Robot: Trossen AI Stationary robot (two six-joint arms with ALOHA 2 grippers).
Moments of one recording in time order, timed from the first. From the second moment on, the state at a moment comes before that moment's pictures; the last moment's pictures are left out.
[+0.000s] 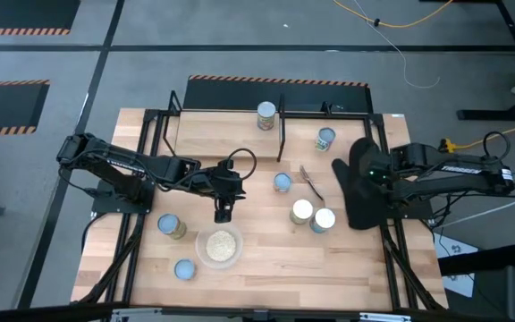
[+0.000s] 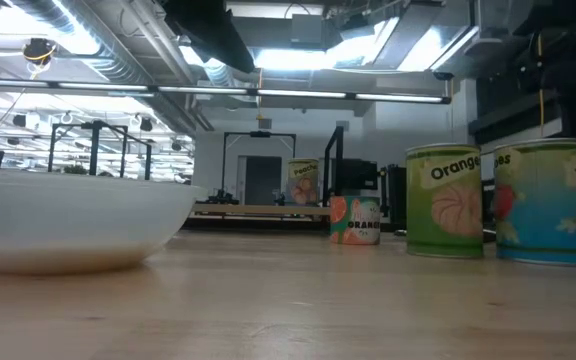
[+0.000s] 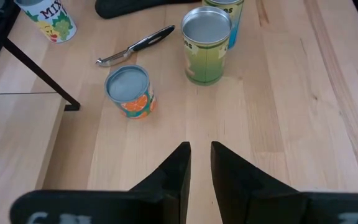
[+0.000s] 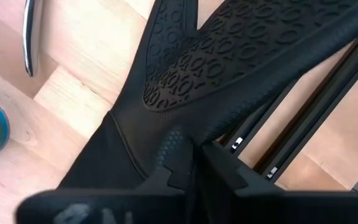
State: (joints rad) left arm -0.15 1.38 1.09 -0.43 -0.18 -0.09; right arm -0.11 0.76 0.75 -1.44 0.23 0.78
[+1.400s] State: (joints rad) left arm -0.15 1.38 1.09 -0.43 -0.18 -0.09; right arm -0.04 0.79 0.99 -1.08 -0.28 0.44
